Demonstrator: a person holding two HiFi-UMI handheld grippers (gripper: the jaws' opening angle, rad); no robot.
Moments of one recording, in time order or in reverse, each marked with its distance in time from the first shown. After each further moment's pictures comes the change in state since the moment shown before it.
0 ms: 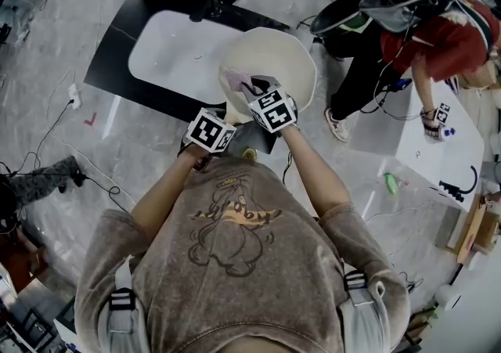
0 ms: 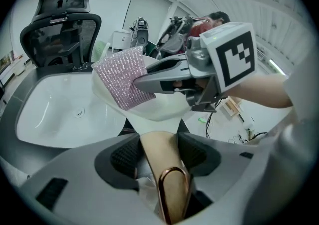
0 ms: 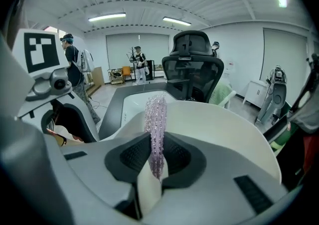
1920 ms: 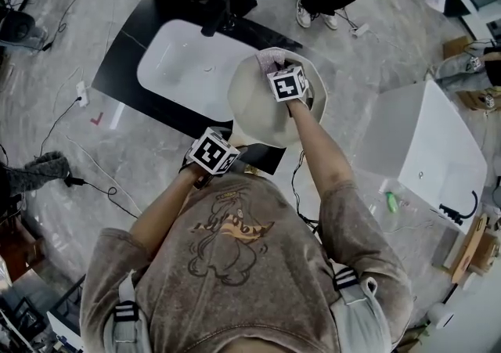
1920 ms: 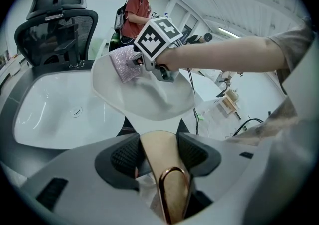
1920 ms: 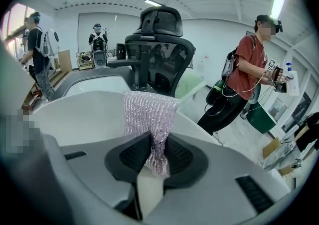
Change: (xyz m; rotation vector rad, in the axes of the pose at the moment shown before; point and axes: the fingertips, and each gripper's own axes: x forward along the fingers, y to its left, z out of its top) left arm -0.004 -0.001 -0.001 0.021 0.038 -0.039; right arm 0.061 -0.162 0.004 0.043 0.149 -0.315
